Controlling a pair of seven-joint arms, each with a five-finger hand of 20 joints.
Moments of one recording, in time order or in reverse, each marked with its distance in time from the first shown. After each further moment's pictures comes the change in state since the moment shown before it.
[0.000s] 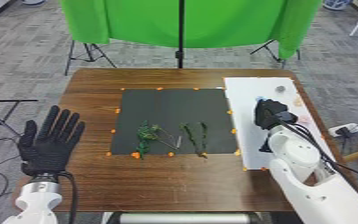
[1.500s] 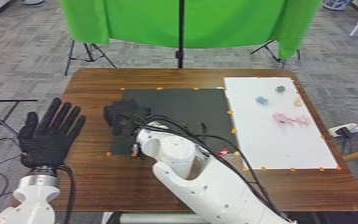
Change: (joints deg) left arm -1.8 5.5 1.1 0.5 -0.5 -0.1 1.2; right arm 21.1 -28.8 -32.4 14.3 -6.4 0.1 -21.4
